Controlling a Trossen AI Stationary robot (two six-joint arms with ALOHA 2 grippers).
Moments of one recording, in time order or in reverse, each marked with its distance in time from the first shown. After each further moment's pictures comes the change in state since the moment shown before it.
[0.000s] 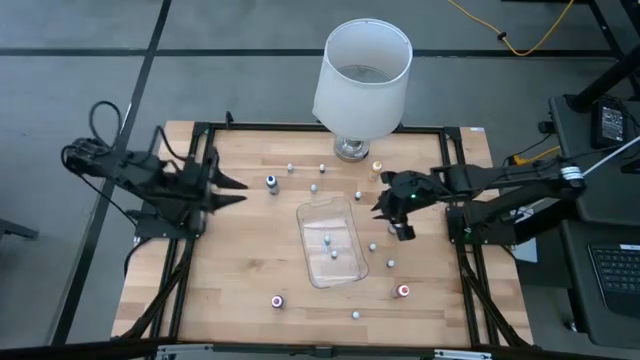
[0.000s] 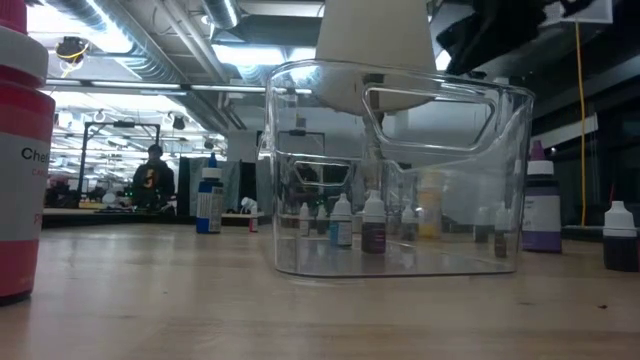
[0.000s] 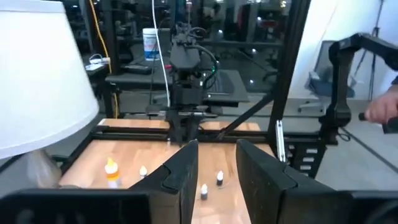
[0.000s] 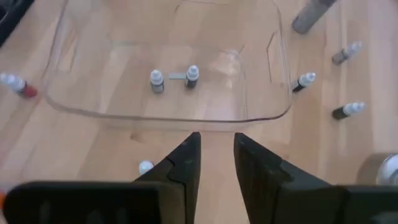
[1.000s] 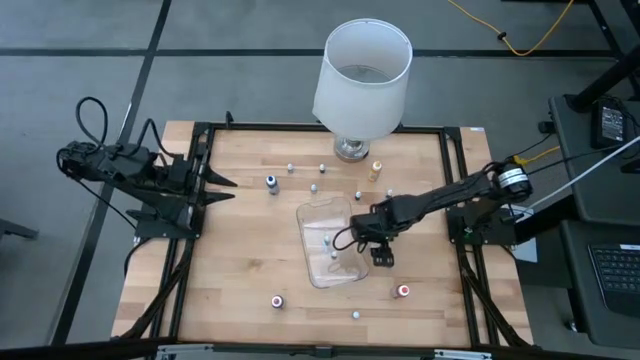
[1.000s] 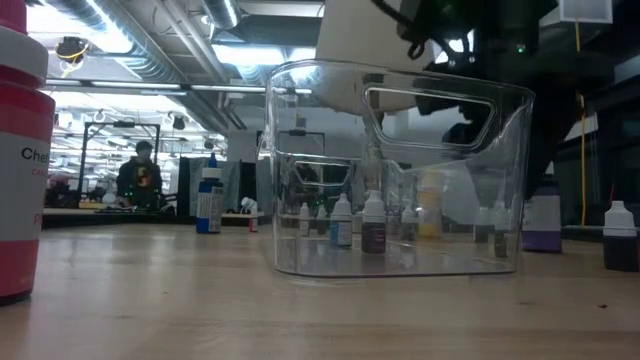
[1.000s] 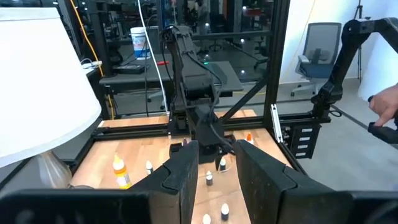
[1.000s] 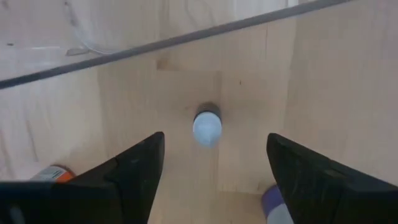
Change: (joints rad) left arm 0.060 -0.090 -0.001 -0.105 0.104 0.080; right arm 0.115 0.513 0.096 -0.166 -0.057 0.379
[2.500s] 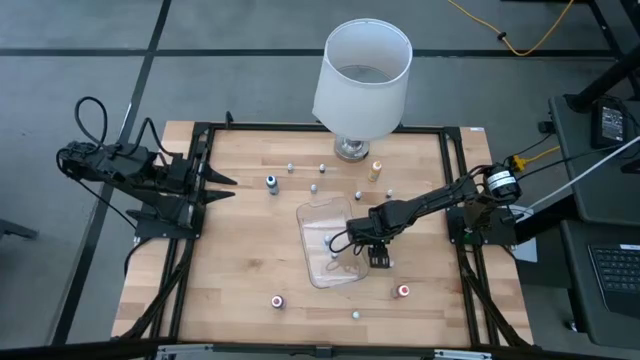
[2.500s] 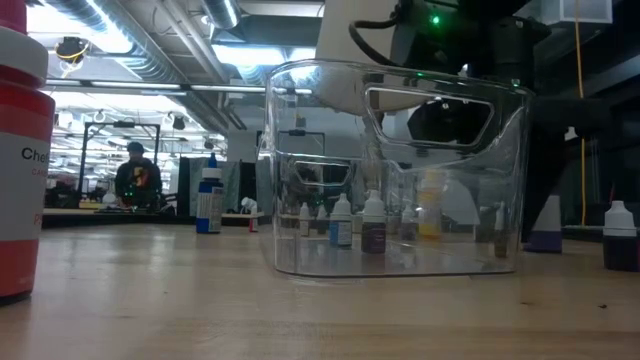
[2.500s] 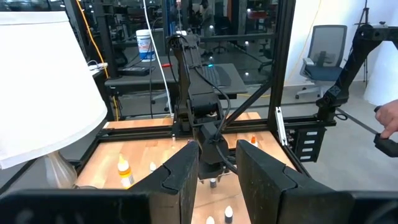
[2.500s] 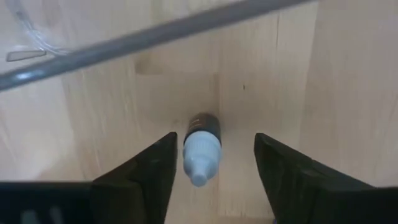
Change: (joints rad) left arm 0.000 0.000 0.000 0.007 -0.019 0.001; right arm 0.000 0.087 -0.029 0.070 0.001 0.028
